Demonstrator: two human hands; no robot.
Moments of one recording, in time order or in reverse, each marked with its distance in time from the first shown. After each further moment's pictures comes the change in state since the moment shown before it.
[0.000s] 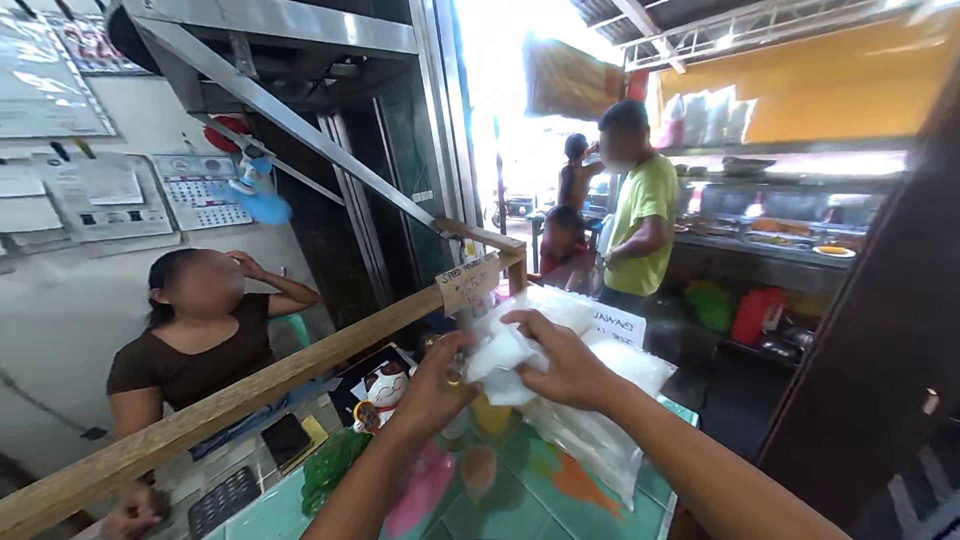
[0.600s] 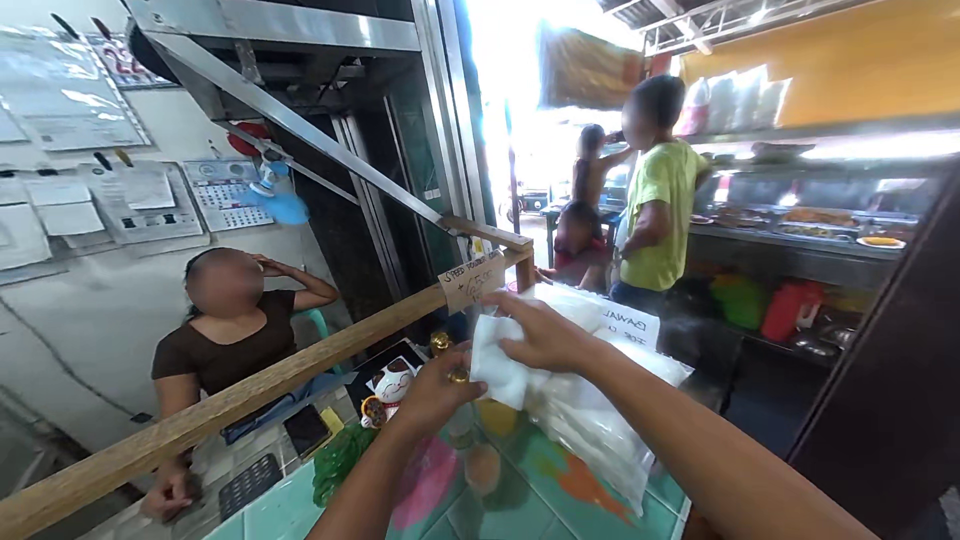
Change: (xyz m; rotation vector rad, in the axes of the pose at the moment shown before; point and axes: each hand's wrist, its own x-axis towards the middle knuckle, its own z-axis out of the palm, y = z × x) left_hand 0.005 -0.016 0.001 -0.086 -0.059 -0.133; right_hand 0.049 -0.003 -0.006 -0.090 -0.178 -0.062
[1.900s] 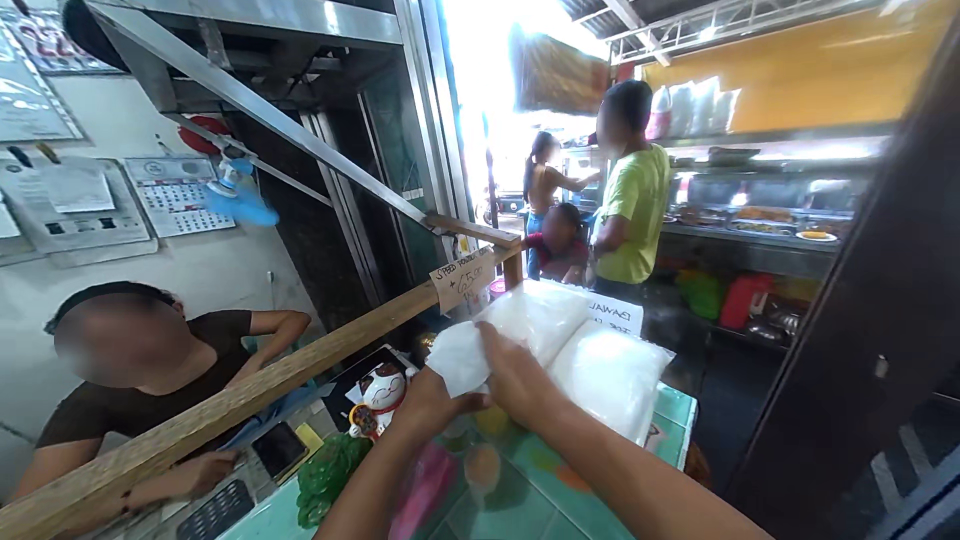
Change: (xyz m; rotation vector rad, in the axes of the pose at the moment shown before) left_hand -0.008 0.000 0.004 0.134 0.020 -0.098; right_hand -0.011 -0.025 0.084 -0.166 -0.024 0.534
